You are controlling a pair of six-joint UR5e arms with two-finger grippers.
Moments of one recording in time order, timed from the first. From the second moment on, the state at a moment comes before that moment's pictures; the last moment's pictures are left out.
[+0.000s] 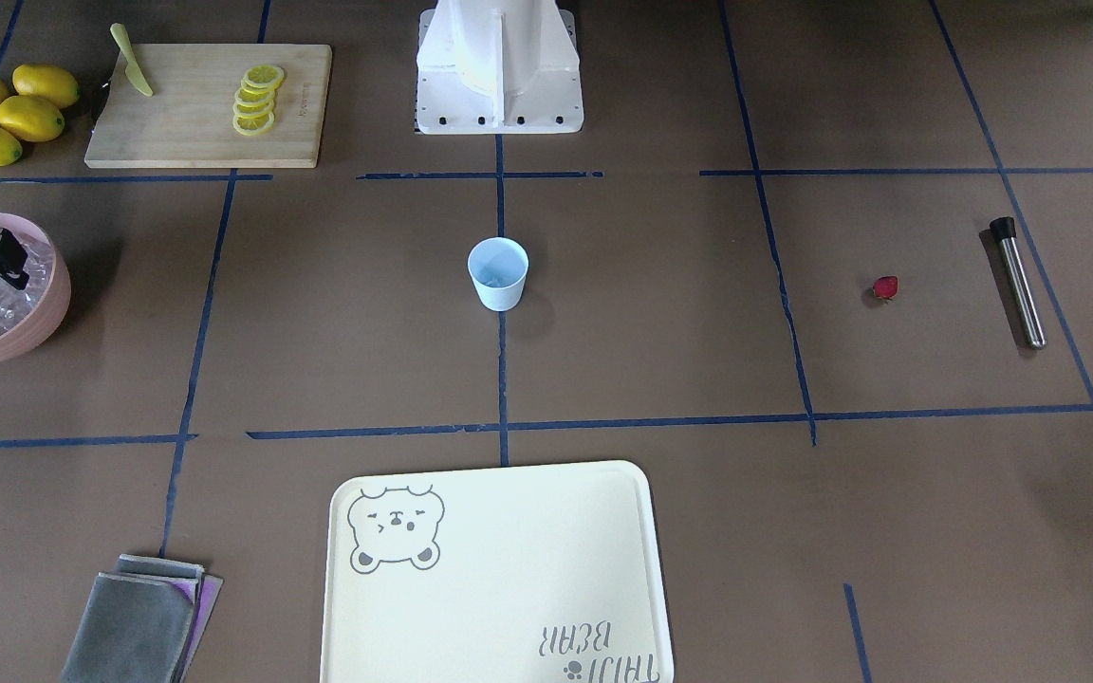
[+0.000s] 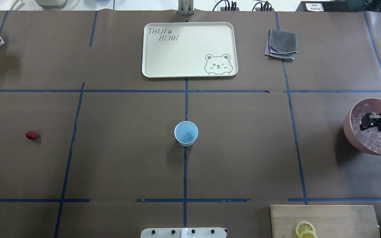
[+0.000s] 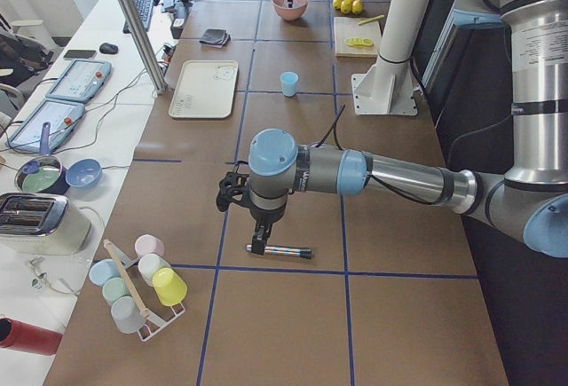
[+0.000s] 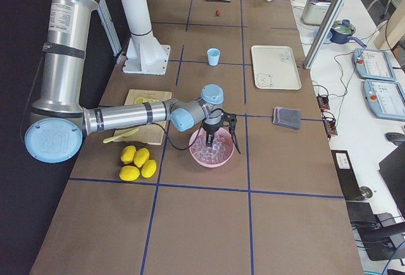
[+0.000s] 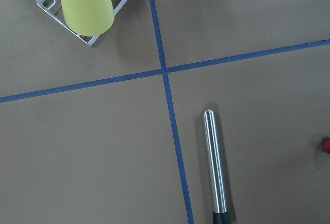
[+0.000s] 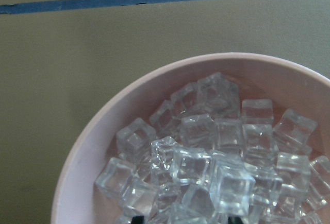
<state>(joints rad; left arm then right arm) -1.64 -1.42 -1.91 -1.48 -2.35 0.16 1.02 -1.74 1.83 -1.19 2.18 0.80</state>
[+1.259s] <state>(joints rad) -1.64 -1.42 -1.92 -1.47 -2.35 0.16 1.04 -1.78 1.92 -1.21 2.18 0.80</state>
